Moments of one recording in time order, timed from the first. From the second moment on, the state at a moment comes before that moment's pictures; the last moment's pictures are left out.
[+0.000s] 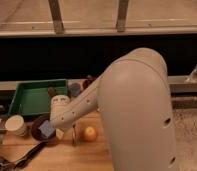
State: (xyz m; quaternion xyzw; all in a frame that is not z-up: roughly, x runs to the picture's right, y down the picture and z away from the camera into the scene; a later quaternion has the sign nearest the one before) arm -0.162 0.211 0.794 -0.23 0.04 0.32 0.92
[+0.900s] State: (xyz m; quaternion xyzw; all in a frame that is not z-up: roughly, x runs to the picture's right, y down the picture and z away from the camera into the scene) arm -0.126 0.238 0.823 -0.24 0.08 0.37 0.90
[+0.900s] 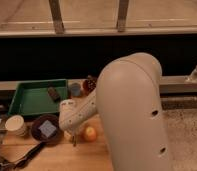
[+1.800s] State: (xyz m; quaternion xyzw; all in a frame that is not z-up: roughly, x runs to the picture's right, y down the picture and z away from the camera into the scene) arm -0.134 0.239 0.817 -0.23 0.08 0.36 0.90
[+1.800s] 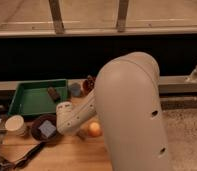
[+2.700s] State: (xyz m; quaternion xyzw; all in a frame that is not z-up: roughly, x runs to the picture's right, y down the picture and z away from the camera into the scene) arm -0.078 0.171 0.776 -0.14 0.09 0.41 0.89
